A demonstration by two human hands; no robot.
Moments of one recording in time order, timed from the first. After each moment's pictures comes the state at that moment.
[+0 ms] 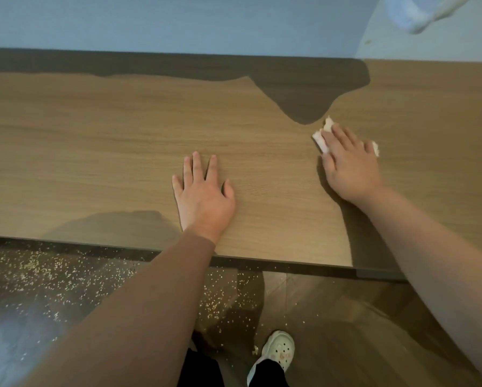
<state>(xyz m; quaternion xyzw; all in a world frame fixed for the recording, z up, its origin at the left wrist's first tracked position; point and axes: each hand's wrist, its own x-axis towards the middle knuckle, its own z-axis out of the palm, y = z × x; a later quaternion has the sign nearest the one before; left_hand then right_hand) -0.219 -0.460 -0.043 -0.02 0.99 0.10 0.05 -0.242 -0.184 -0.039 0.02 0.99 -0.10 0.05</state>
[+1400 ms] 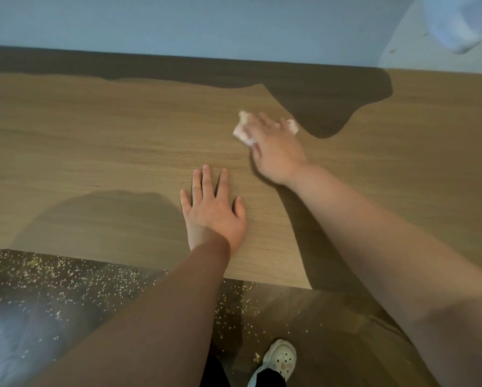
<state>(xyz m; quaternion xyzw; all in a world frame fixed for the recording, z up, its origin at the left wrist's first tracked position) -0.223 -0.460 -0.042 -0.03 0.99 0.09 0.08 -0.333 -0.311 -0.035 -0.14 0.98 -0.14 0.04</state>
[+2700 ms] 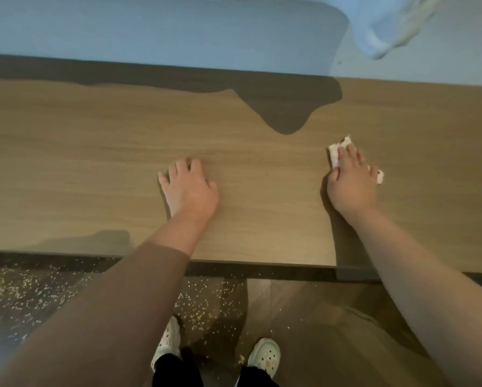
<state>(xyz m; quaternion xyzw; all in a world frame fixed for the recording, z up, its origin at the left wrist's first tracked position) -0.246 -0.456 -0.024 -0.04 0.99 0.09 0.06 -0.213 -0.172 -0.036 0.21 0.97 -0.11 0.02</state>
